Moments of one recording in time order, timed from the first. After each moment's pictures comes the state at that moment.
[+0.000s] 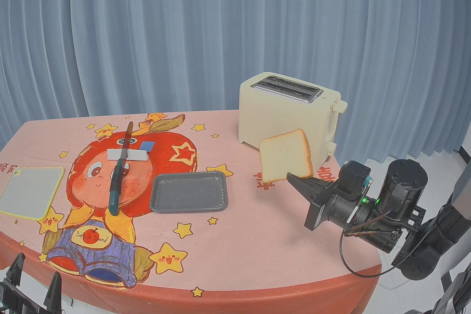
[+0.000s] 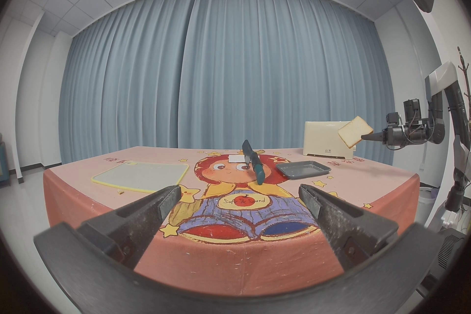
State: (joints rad) left arm 0.00 0.02 -0.02 0.00 0.00 -0.01; right arm 0.69 1.91 -0.41 -1.39 -0.01 0.12
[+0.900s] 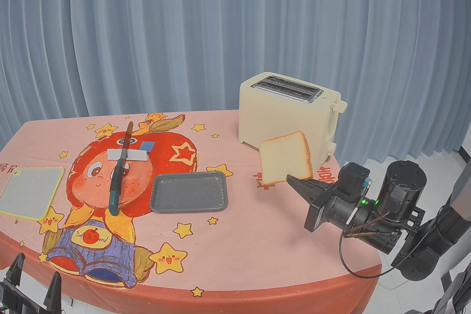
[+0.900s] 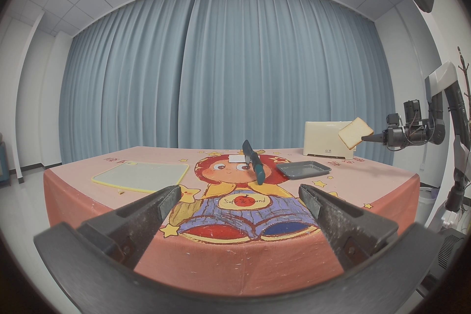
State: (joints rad) left arm 0.00 0.02 -0.02 0.00 0.00 -0.01; right arm 0.69 1.91 -0.41 -1.39 -0.01 0.12
